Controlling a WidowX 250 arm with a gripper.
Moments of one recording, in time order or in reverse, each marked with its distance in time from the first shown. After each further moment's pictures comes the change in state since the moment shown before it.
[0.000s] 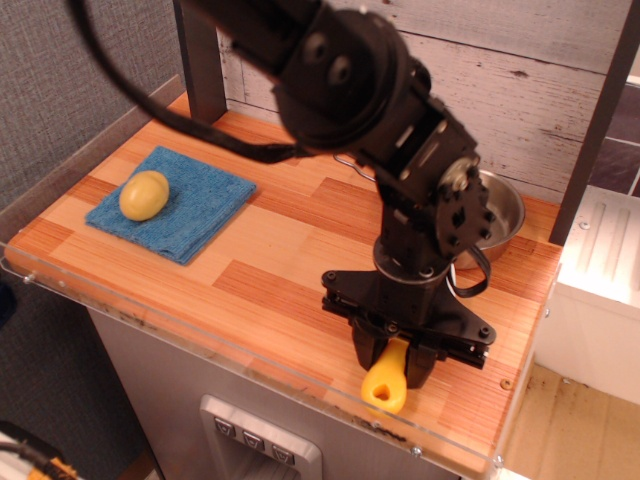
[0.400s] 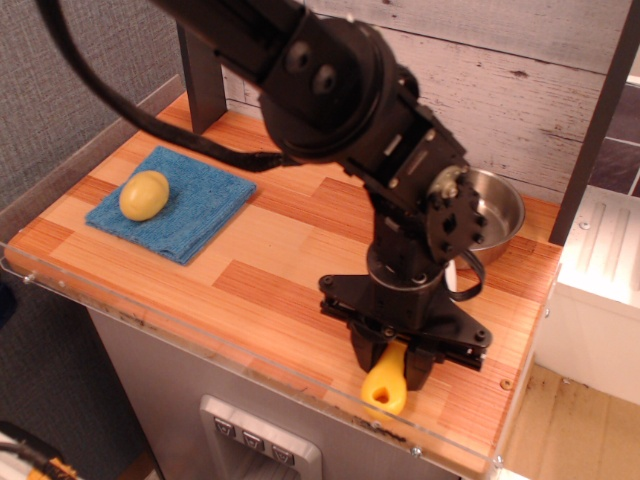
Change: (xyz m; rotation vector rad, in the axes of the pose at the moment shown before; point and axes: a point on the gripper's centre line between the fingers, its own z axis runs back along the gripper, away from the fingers) arm -0.003 0.001 -0.004 -0.023 0.018 0.001
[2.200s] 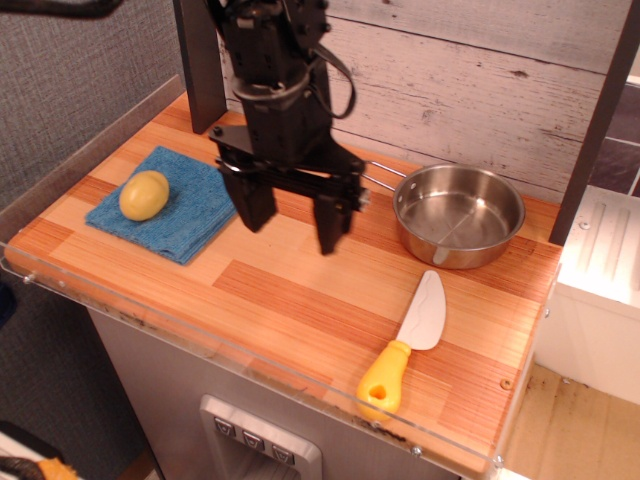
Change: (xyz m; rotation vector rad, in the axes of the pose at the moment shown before) arm 0.037 0.092 0.068 -0.057 0.016 -0.055
